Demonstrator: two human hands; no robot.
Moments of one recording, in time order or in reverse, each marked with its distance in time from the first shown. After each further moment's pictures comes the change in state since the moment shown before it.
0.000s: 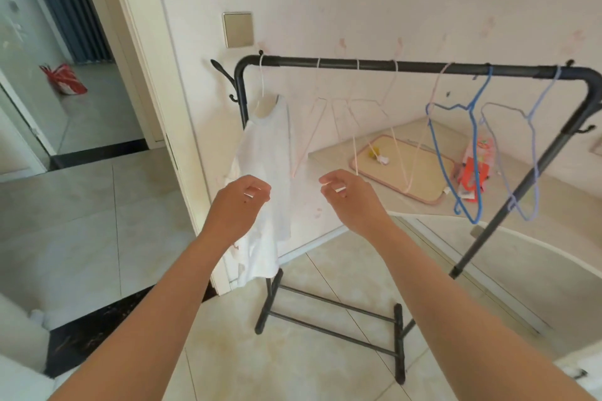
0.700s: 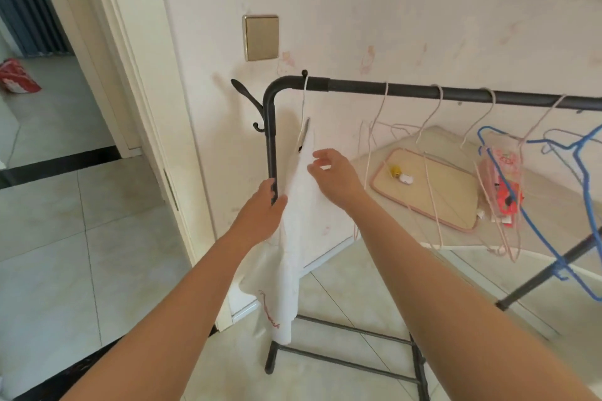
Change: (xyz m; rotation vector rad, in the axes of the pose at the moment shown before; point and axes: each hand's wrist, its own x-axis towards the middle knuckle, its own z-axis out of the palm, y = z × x) left_hand 0.205 -0.078 -0.038 0.112 -0.242 -0.060; right_hand 0.220 -0.064 0.114 0.042 0.103 0.067
